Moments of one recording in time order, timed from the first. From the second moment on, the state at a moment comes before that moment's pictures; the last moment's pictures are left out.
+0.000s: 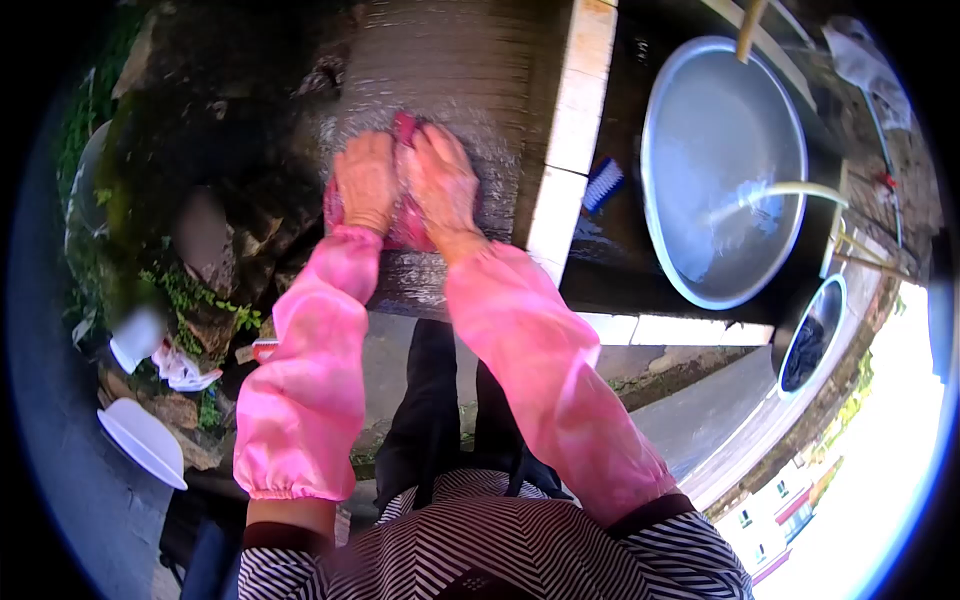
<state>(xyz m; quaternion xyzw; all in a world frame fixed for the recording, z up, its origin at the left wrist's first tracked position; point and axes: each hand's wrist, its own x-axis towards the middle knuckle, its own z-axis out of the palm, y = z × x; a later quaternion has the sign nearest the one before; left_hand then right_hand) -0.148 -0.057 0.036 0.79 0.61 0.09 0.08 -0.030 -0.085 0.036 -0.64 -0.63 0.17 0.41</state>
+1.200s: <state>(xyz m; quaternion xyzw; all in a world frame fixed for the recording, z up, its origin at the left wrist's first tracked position) -0.137 -0.085 0.058 0.76 0.64 0.16 0.02 -0.030 -0.122 0.056 -0.62 -0.61 0.21 0.45</state>
